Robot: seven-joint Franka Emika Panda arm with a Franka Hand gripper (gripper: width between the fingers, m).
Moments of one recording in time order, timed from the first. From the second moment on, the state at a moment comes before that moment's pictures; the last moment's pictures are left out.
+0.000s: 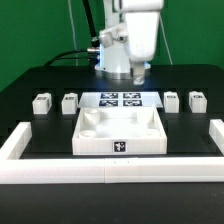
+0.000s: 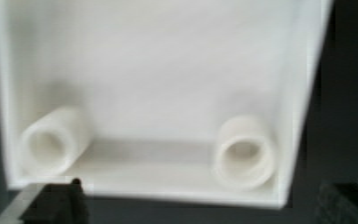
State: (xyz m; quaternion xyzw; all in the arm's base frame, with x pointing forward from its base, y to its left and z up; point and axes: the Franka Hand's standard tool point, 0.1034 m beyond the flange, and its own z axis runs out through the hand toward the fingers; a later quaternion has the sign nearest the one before) arm 0.448 -0.018 0.078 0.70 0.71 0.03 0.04
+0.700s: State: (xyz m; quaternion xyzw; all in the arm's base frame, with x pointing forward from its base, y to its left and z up) arm 0.443 -0.041 0.009 0.73 0.69 0.02 0.02
